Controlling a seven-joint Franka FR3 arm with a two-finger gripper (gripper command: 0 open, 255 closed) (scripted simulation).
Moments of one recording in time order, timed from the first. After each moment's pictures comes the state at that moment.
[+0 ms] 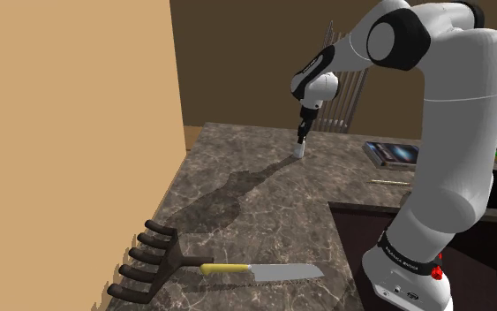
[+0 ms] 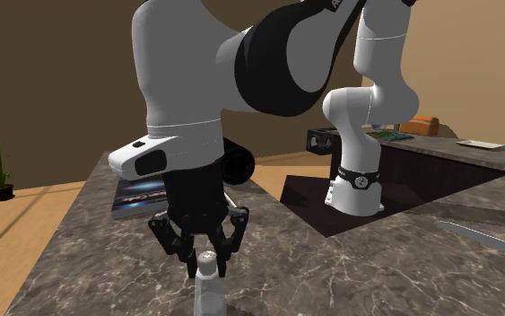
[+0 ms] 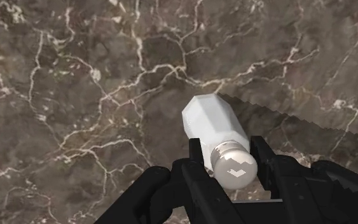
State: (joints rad) arm -0.11 0.38 -0.48 -2.01 0.31 2.28 -0.97
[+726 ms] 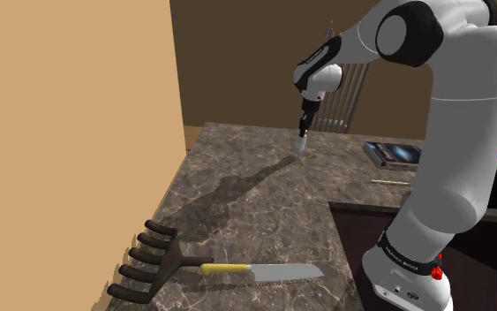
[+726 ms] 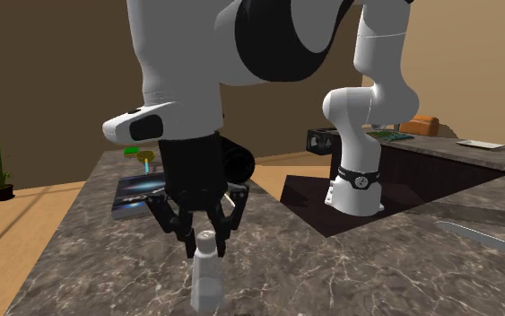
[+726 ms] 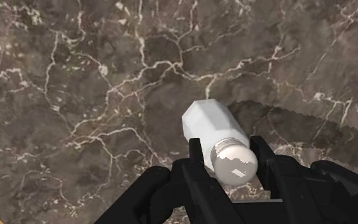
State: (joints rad) arm -0.09 0.32 -0.50 -1.99 0.27 2.21 -0.94
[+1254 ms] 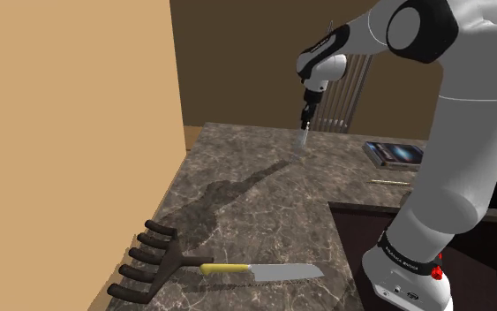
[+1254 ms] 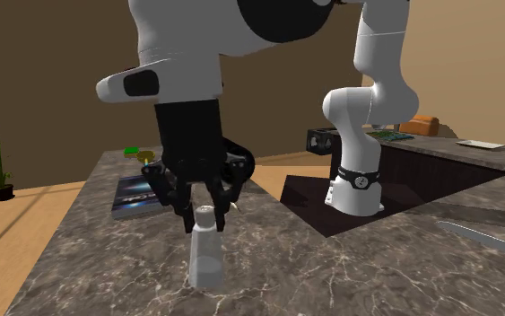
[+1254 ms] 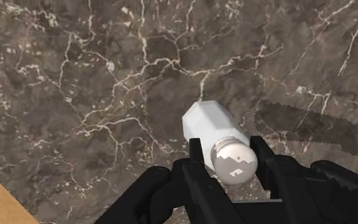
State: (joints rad) arm -0.08 0.25 -0.51 -1.96 0.22 2.12 -0.90
